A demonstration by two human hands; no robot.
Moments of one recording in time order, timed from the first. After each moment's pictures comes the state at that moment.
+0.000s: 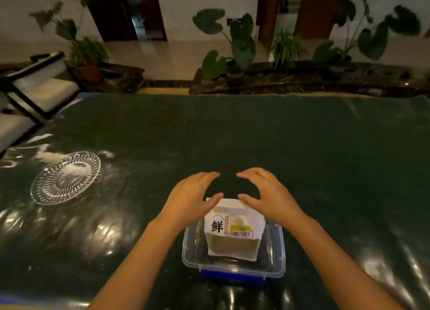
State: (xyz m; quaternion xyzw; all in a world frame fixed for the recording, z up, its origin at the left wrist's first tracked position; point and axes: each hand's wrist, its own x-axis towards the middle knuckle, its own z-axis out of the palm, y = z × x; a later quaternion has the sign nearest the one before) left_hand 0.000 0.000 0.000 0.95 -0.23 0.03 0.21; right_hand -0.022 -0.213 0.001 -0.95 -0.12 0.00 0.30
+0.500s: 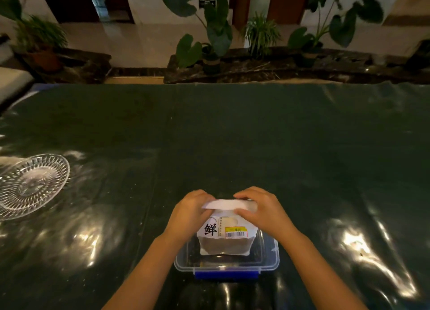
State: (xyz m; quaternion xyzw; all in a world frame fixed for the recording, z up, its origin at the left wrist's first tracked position) left_hand 0.003 -0.011 -0.058 0.91 -0.22 -0.07 0.33; right_hand -0.041 -0.213 -0.042 -0.92 -0.02 0.05 0.38
